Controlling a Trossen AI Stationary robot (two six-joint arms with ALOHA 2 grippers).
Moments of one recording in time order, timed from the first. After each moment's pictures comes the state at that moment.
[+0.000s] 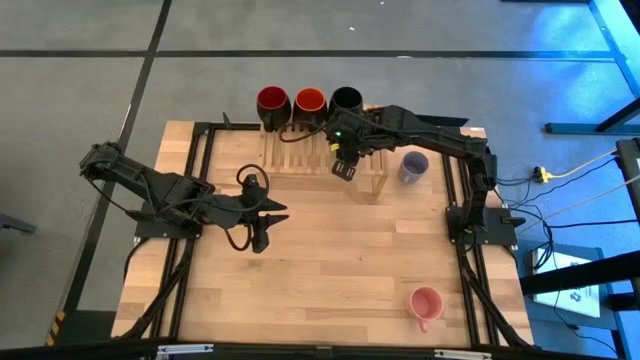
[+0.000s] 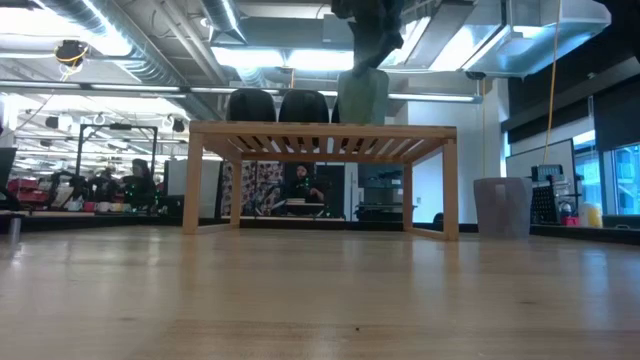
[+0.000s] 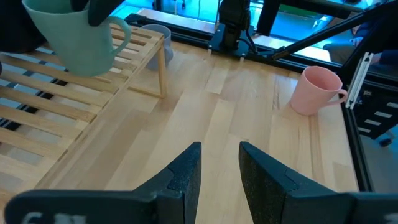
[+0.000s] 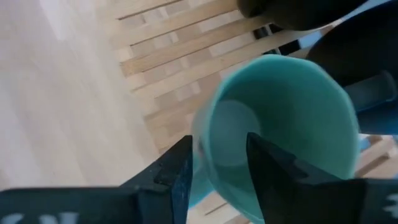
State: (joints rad) left arm -0.39 1.15 1.12 -0.53 -0.54 -0.45; right arm -0.22 1.90 2.10 -1.32 0.25 0.11
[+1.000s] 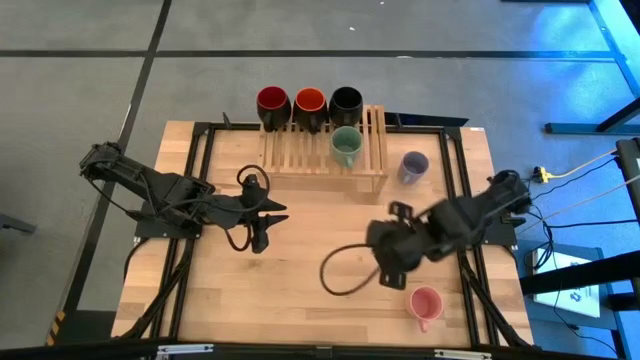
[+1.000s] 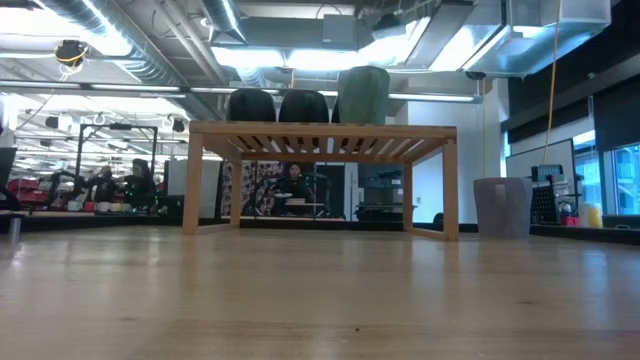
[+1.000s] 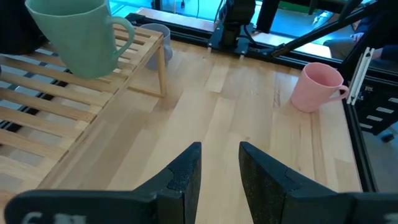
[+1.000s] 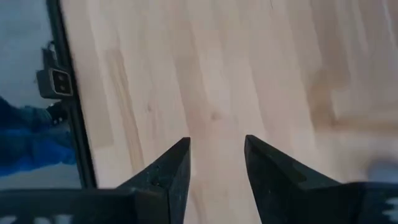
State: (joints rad) left arm -0.39 1.15 1.12 -0.53 -0.54 -0.44; right arm 0.49 1.77 2.08 -1.55 0.21 0.65
